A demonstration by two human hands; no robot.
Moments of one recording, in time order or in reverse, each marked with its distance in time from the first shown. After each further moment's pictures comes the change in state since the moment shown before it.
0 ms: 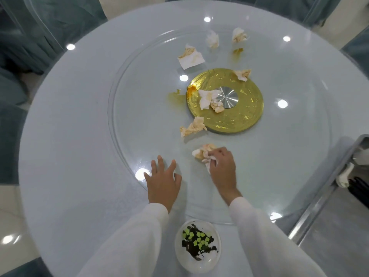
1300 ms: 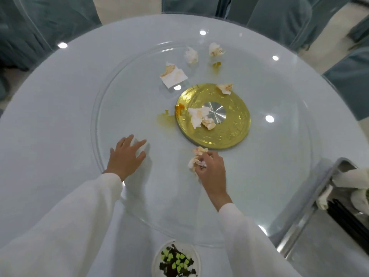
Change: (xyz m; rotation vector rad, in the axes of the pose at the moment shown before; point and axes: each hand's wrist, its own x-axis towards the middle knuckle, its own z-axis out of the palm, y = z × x) left_hand 0.123 -0.064 -0.050 -0.235 0.063 0.027; right_hand 0.043 0.009 -0.014 -0.082 -0.067 -0.043
